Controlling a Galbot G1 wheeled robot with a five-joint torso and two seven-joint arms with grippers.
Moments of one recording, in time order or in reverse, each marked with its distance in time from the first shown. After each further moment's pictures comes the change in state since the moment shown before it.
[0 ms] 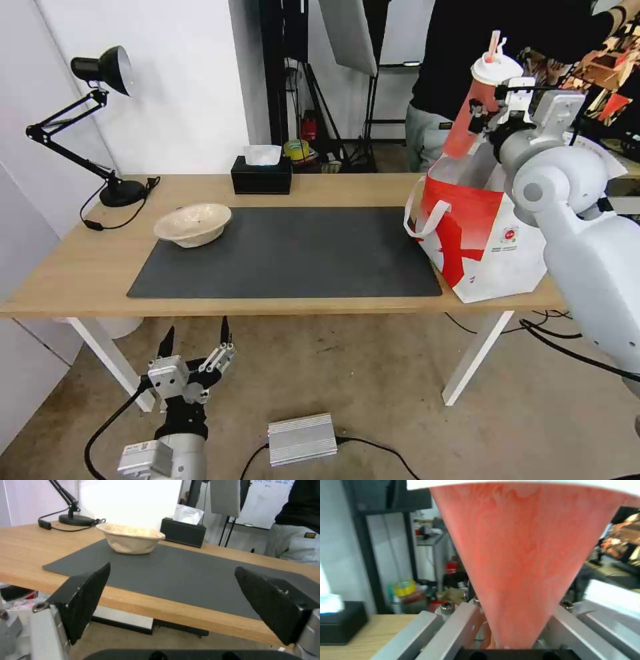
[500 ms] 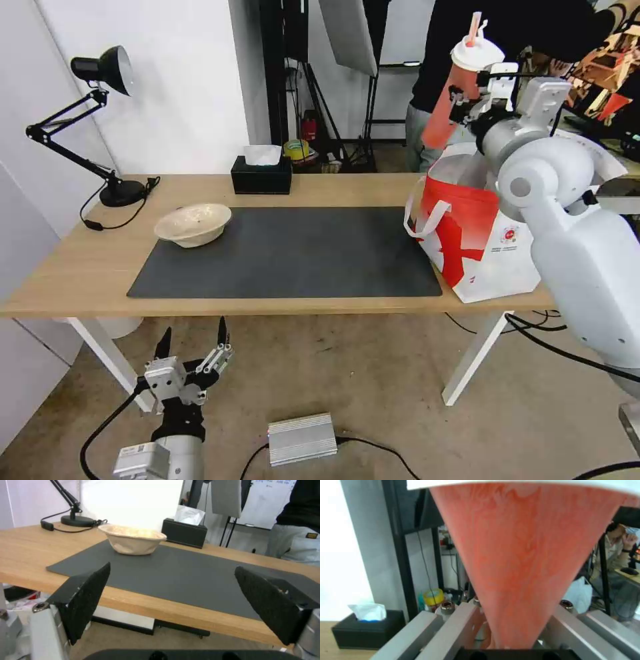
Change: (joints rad) left arm 0.009 0.000 -0.005 -0.008 -0.001 -0.001 0.000; right arm 0.053 0.032 -0.040 0.059 0.088 -0.008 0.029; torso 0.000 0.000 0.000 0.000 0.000
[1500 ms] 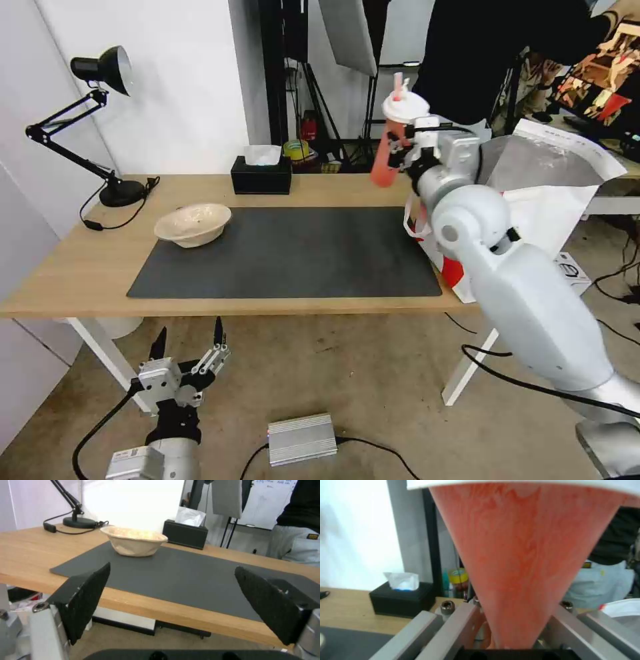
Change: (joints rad) left arm 0.017 0.000 -0.004 -0.018 0.001 0.000 -0.001; right arm -0.085 0.110 -0.092 0.062 -0.087 0.004 0.033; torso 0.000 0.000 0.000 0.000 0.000
